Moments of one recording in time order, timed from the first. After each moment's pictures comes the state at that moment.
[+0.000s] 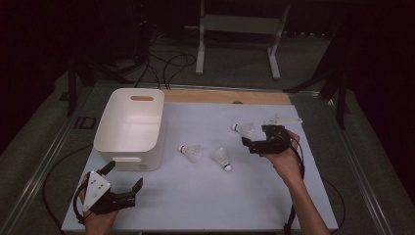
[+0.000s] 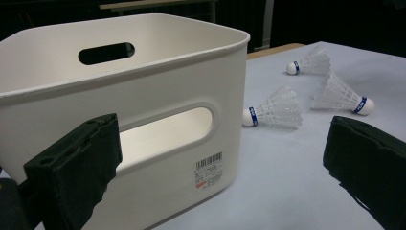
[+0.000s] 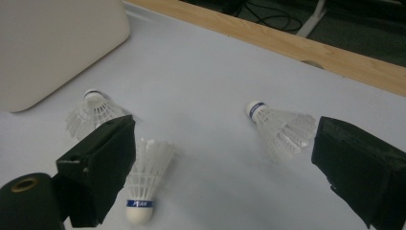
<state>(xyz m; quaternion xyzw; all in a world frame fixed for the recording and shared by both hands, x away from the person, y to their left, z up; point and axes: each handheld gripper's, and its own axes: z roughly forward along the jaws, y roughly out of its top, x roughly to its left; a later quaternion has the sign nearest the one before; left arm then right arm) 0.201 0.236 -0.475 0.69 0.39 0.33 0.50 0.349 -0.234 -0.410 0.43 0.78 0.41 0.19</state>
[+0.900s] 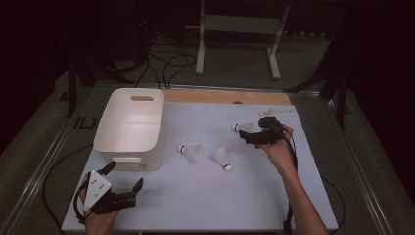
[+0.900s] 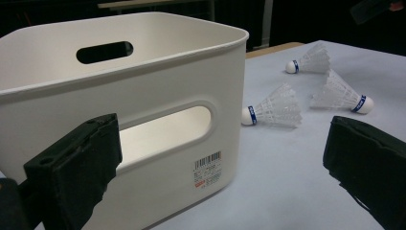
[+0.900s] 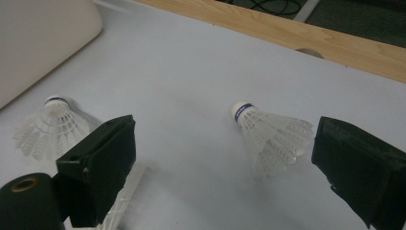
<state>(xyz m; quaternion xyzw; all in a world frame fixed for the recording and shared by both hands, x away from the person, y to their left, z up) 0.202 0.236 -0.476 0.70 0.39 0.33 0.50 0.393 -0.233 -0.435 0.45 0.78 0.39 0.17</state>
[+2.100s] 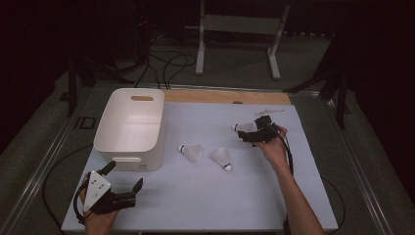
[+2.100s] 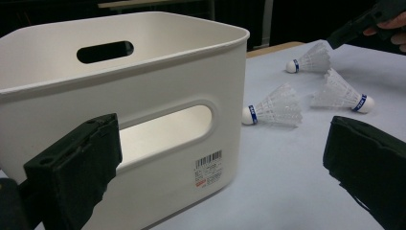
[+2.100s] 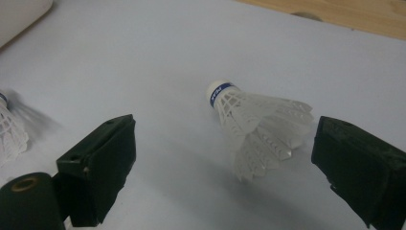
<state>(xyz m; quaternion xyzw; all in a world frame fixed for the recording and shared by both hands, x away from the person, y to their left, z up) 0.201 0.236 -0.477 0.70 0.39 0.33 0.50 0.425 -0.235 -0.477 0.48 0.78 0.36 0.15</state>
